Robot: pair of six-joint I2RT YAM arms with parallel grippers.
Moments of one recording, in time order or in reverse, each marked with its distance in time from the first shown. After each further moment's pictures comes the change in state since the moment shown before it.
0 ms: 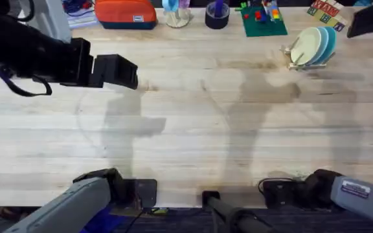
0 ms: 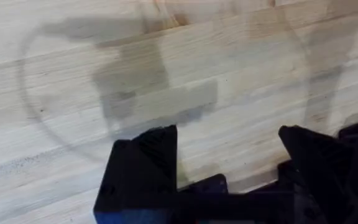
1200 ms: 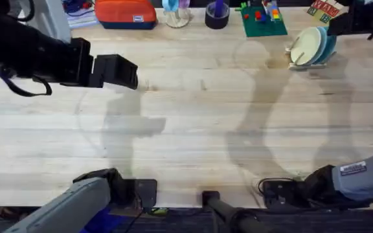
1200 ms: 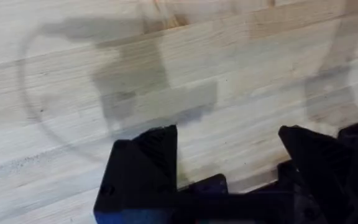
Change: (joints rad) left arm 0.000 0.000 0.000 0.000 0.000 0.000; right arm -0.002 0.462 0.000 0.459 0.003 -0.094
